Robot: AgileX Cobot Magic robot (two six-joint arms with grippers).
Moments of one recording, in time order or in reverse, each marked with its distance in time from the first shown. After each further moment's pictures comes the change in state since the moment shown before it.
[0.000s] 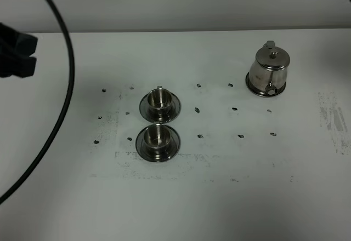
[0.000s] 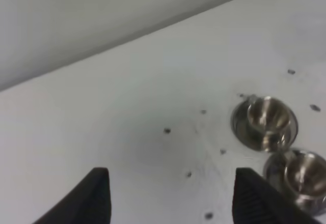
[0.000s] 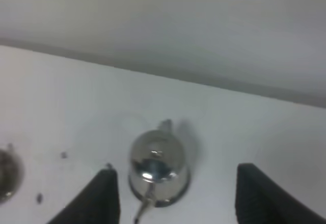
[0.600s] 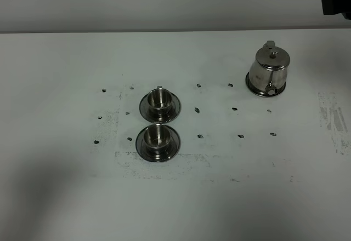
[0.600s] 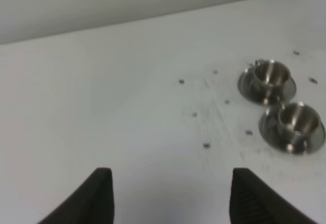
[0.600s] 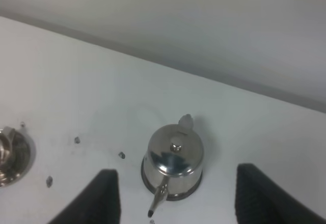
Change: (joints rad) left arm 0.000 -0.701 0.408 0.082 0.160 -0.187; right arm 0.120 0.000 0.000 -0.135 0.002 0.088
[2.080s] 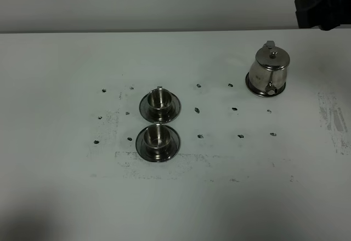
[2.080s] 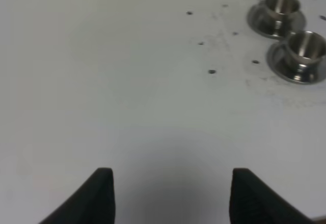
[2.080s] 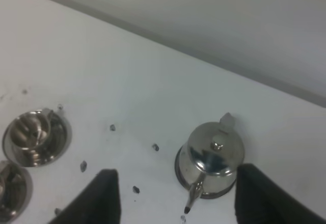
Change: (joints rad) left arm 0.206 -0.373 0.127 -0.133 0.292 0.120; right arm 0.102 0.025 0.000 -0.012 0.014 0.001
